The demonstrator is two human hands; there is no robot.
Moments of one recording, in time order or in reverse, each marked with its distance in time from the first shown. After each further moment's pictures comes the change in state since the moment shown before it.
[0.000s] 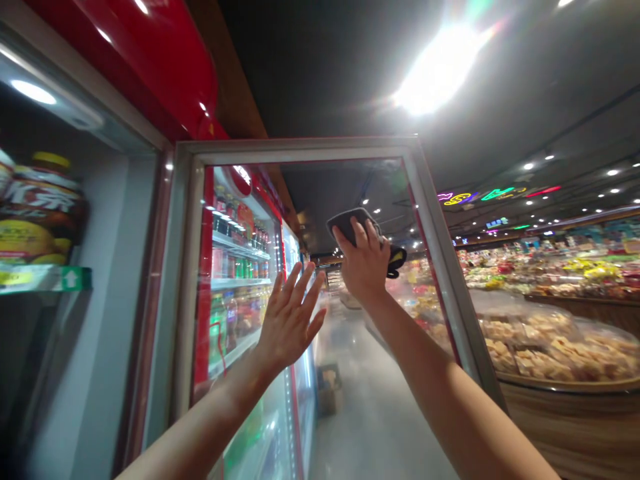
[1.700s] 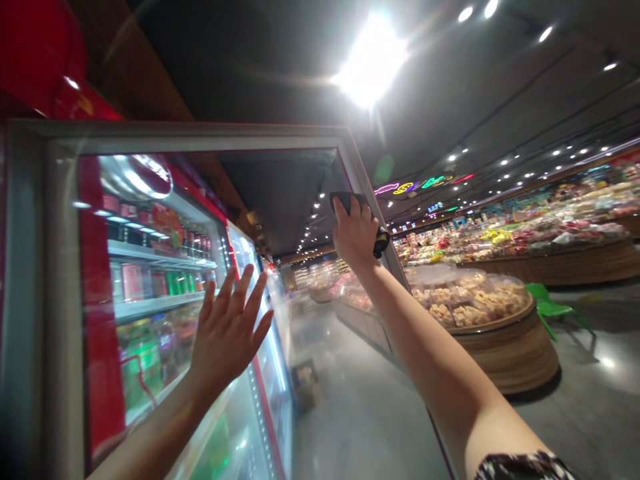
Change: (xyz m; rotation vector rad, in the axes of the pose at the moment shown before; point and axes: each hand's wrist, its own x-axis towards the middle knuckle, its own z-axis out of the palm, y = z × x) left_hand 0.012 0.006 0.011 -0.061 0.042 0.015; right_hand 0.015 0.092 -0.006 -0.214 -0.078 0.226
